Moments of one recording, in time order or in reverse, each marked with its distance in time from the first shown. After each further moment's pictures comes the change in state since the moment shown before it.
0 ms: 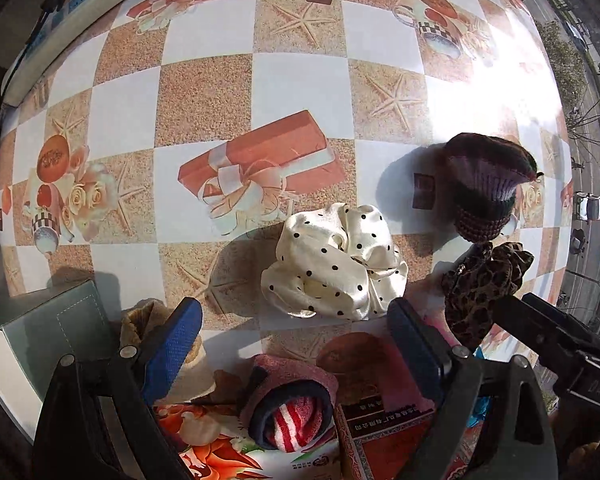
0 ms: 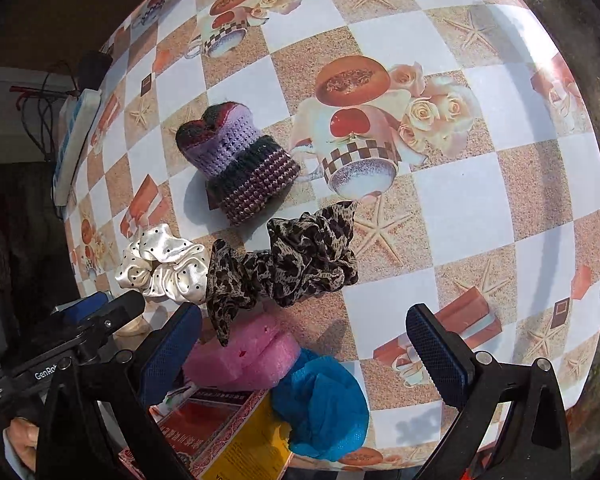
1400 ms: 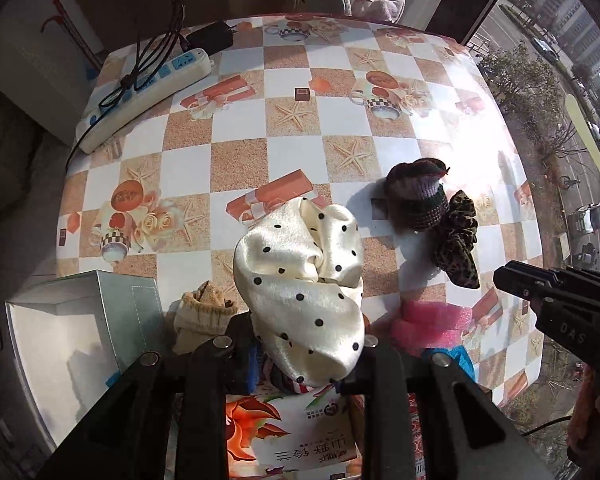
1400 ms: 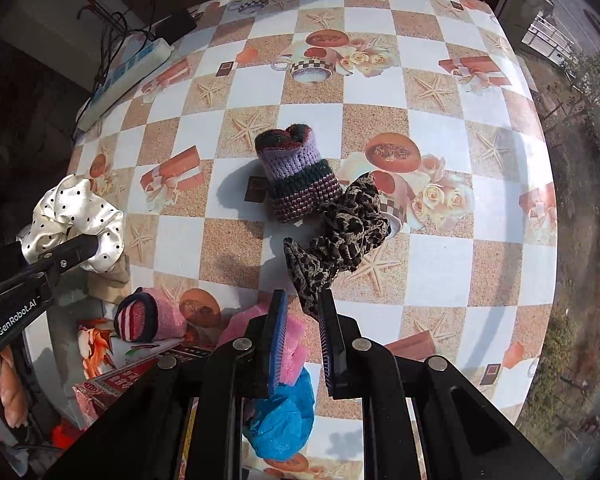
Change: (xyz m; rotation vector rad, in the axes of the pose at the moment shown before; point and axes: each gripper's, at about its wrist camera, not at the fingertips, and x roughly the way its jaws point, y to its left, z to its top) left arm -0.097 0.000 -0.099 0.092 -0.353 0.028; right arm -0.080 0.008 -0.055 -0.347 -0.168 -0.128
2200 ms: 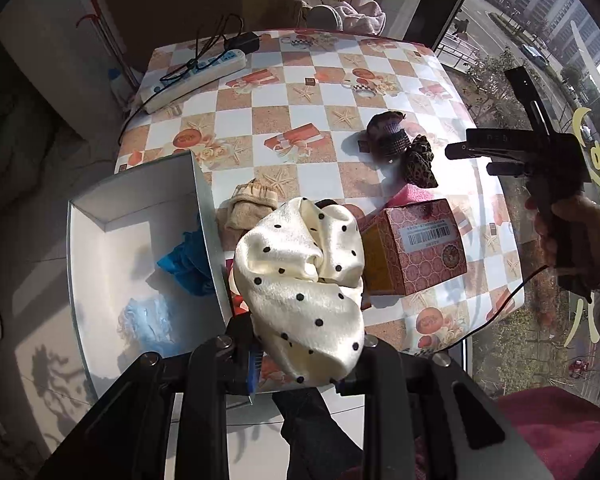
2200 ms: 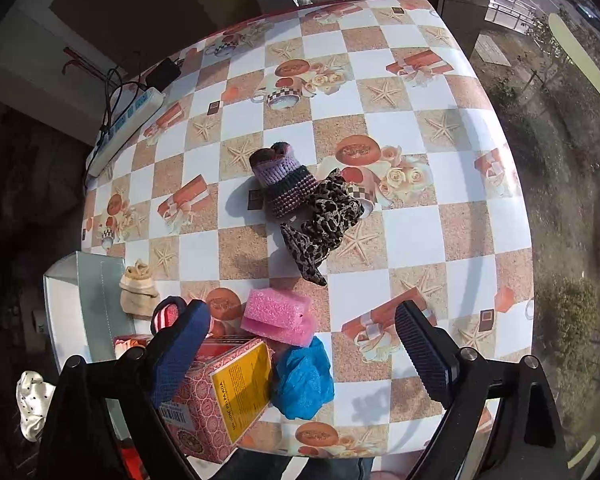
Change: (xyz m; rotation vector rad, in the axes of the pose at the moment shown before) left arm -0.112 0.026 -0.136 0.007 -0.054 0.008; right arm -0.004 0.005 0.012 0.150 -0.047 -0.034
